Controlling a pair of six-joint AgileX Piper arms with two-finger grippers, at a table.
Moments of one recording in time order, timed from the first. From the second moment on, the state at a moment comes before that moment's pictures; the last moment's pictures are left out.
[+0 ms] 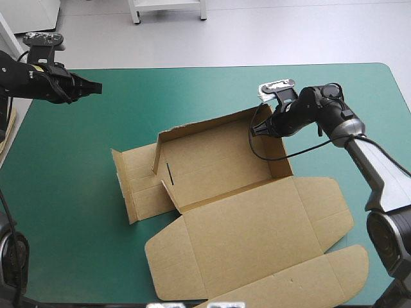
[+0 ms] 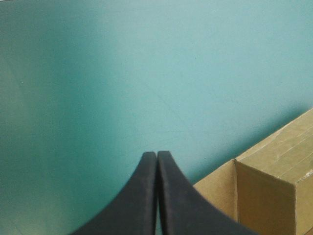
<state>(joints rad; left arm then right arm) 0.09 1.58 -1.89 -0.31 1.24 0.26 0.29 1.75 -1.57 0.17 0.90 -0.16</state>
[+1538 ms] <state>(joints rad) 0.09 1.59 -1.89 -0.33 1.25 0.28 0.42 1.88 -1.82 -0.13 1.21 -0.12</state>
